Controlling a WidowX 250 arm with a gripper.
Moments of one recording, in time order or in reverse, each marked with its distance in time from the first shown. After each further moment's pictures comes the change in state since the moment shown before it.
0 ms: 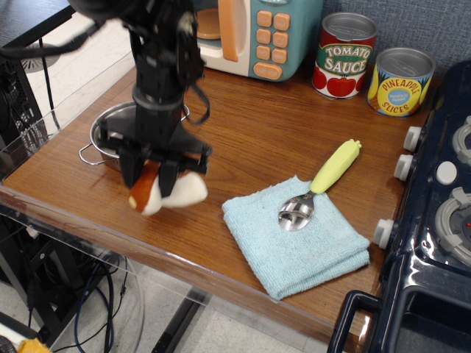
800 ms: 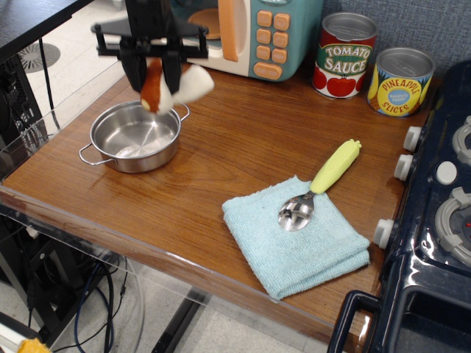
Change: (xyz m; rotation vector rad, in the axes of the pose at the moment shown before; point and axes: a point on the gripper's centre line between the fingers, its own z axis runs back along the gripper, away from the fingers) arm 0.085 0.030 0.047 -0.129 -0.122 0.200
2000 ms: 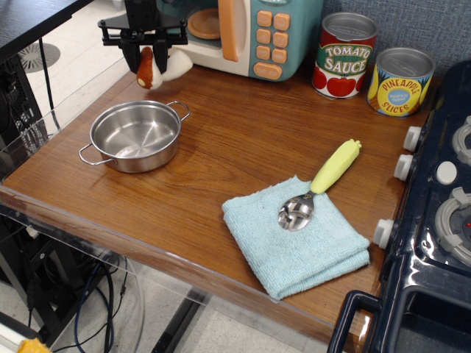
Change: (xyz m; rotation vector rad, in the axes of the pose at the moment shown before) arm 0.105 0.032 -0.092 0.033 0.003 0.055
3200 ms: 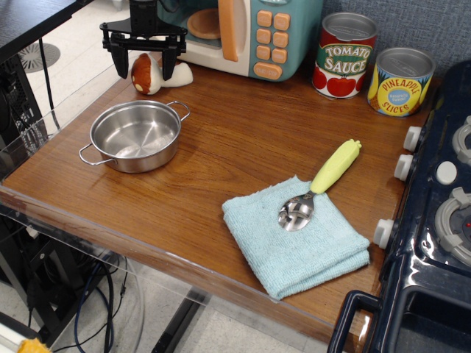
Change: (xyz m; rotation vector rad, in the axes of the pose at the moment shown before) arm 0.001 0.001 -0.002 0.064 0.072 0.029
